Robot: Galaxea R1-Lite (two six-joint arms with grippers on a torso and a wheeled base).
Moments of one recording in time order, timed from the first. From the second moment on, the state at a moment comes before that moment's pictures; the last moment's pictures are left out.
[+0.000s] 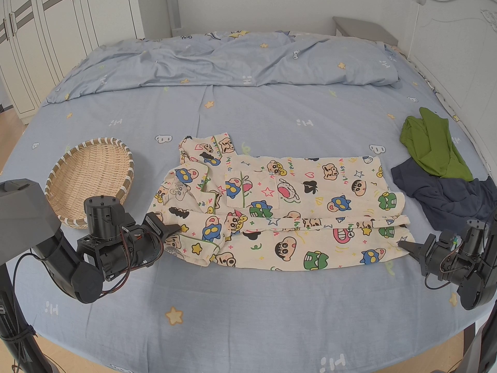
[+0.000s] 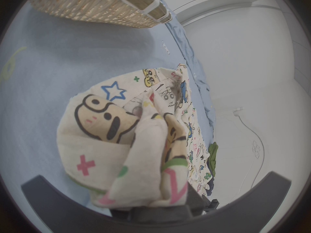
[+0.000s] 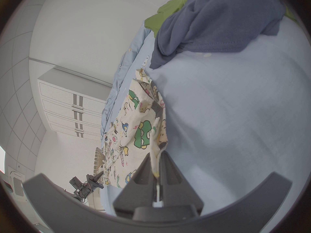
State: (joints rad) left arm -0.24 2.03 -0.57 -1.10 -0.22 -1.03; right arm -0.16 2.11 -0.17 -1.55 0.62 0.79
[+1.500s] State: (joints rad) left arm -0.42 1.45 -0.17 -0.56 -0.29 -0.96; right arm -0.31 1.49 -0.02 -0.59 0.65 0.50
